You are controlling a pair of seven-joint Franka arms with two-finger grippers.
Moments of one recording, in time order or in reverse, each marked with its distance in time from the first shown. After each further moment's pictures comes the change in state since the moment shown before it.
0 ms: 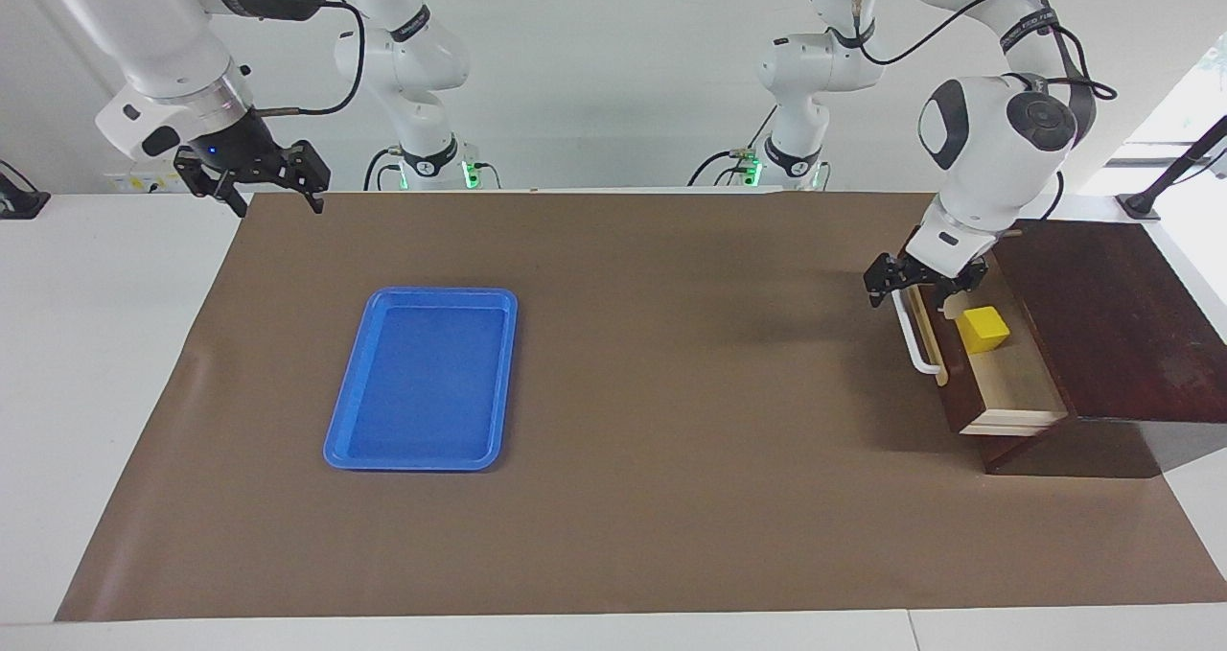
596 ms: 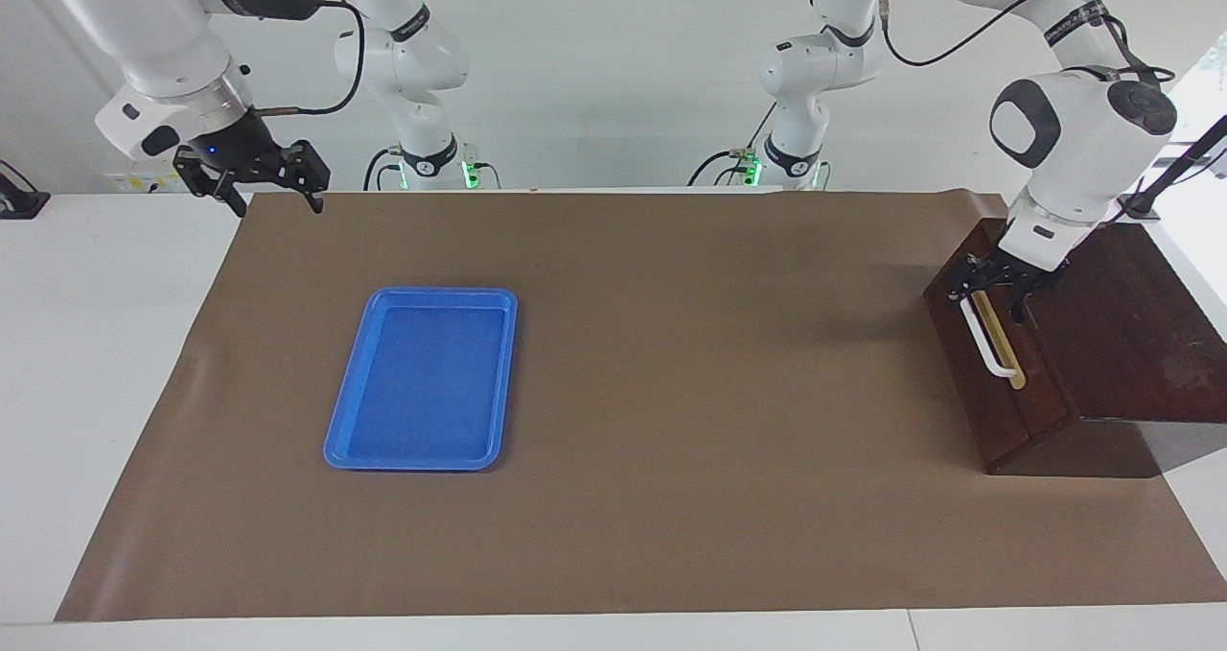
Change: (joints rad) left arm 0.160 0.010 0.001 0.016 -0.009 0.055 0.129; right arm 0.000 0.000 0.000 0.001 0.000 0.000 0.000
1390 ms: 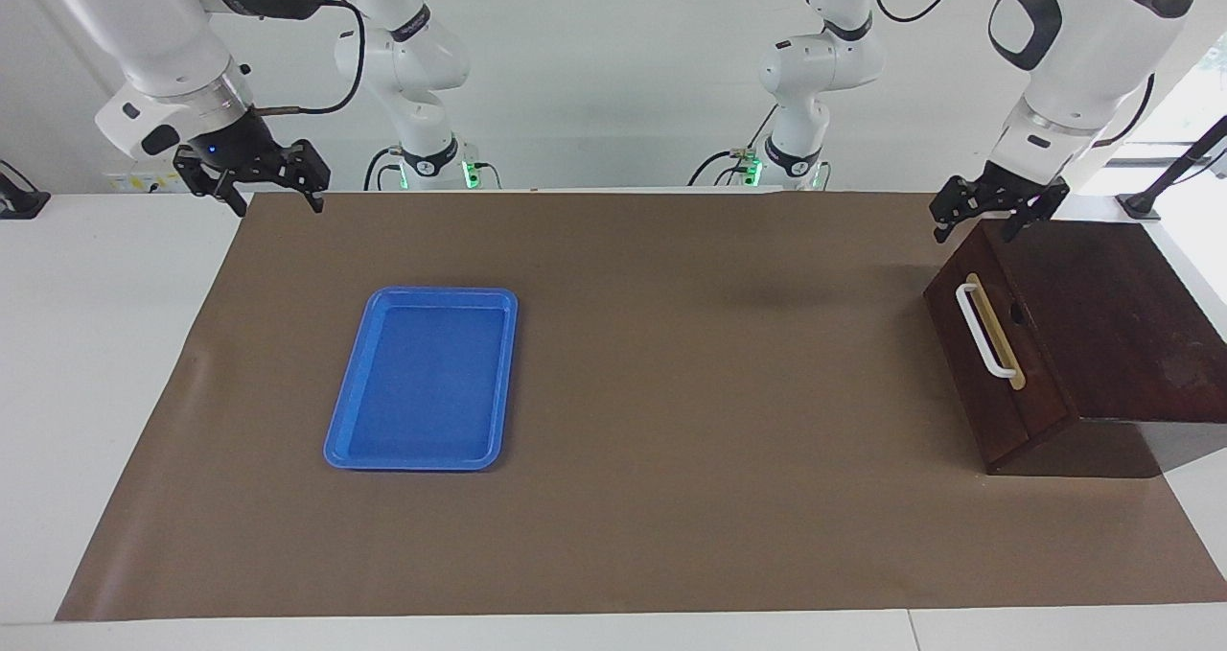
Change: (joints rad) left arm -0.064 -0.179 -0.022 0.128 0.003 -0.336 -0.044; right arm 0.000 0.000 0.000 0.001 0.000 0.000 0.000
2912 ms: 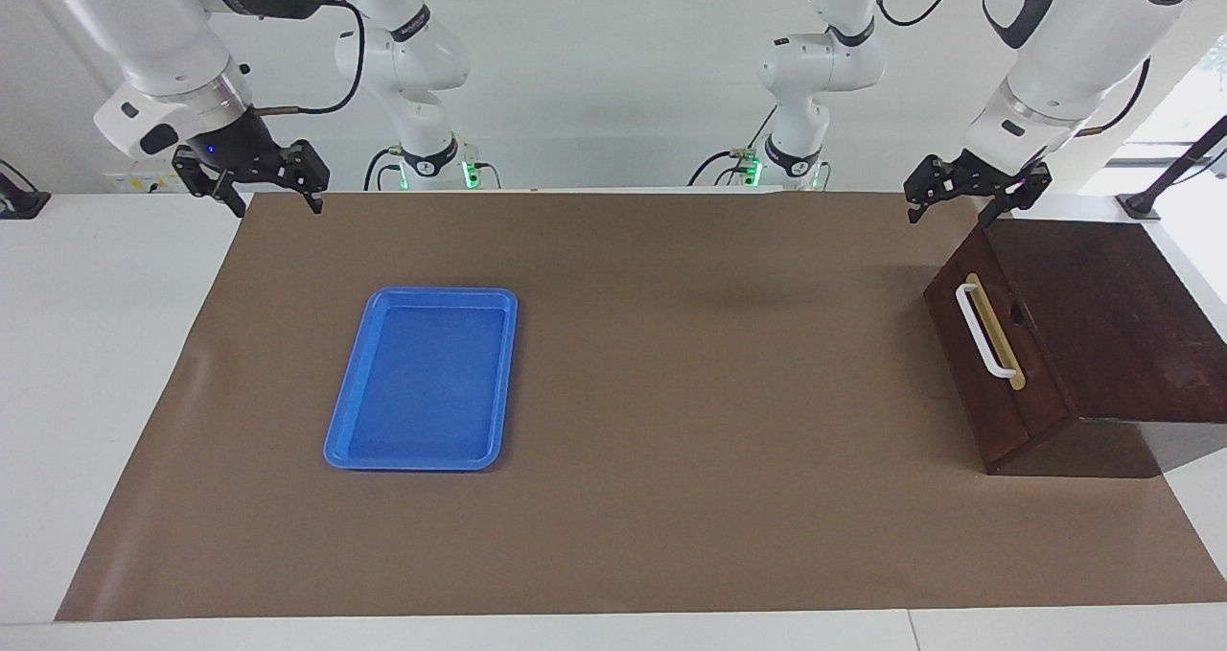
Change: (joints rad) left arm -0.109 0.130 0.017 0.201 0.002 -0.187 0.000; right arm 0.000 0.000 0.000 0.001 0.000 0.008 0.000
